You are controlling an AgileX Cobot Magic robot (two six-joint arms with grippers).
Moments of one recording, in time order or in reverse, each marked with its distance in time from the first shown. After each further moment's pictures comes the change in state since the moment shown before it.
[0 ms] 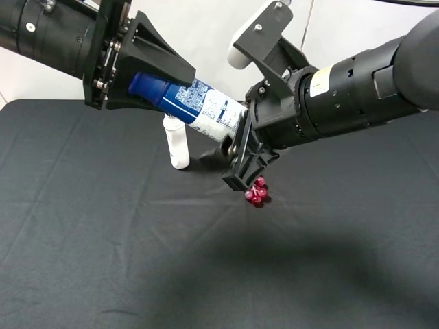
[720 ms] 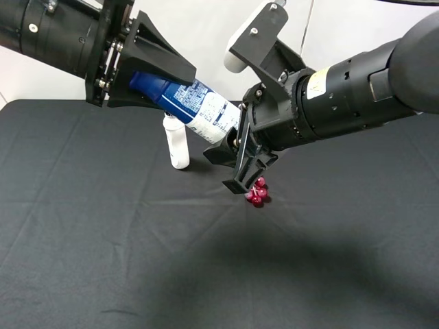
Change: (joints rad) left arm 0.000 0.000 0.000 0.001 -0.030 0.015; right arm 0.003 0.007 0.000 -0.008 0.003 -0.020
